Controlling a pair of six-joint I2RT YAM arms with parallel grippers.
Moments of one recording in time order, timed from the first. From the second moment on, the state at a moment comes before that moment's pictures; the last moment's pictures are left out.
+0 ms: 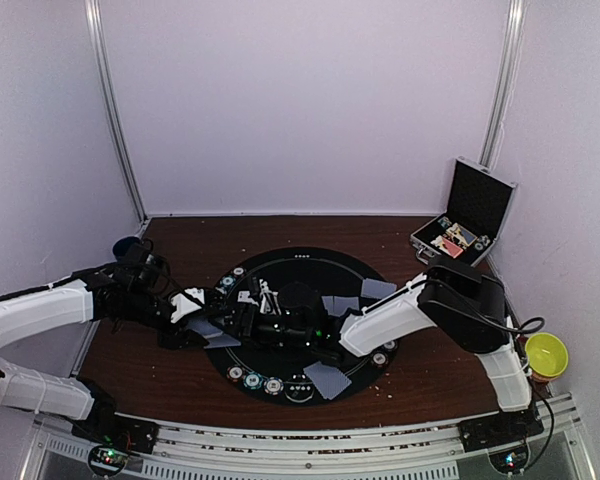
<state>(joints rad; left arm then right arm) -0.49 1.14 0.66 -0.50 0.41 0.78 1.13 2.23 1.30 0.80 -0.23 1.18</state>
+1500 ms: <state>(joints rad) -0.44 1.05 0.65 -0.47 0.39 0.74 0.90 2.06 1.08 0.75 -0.14 1.24</state>
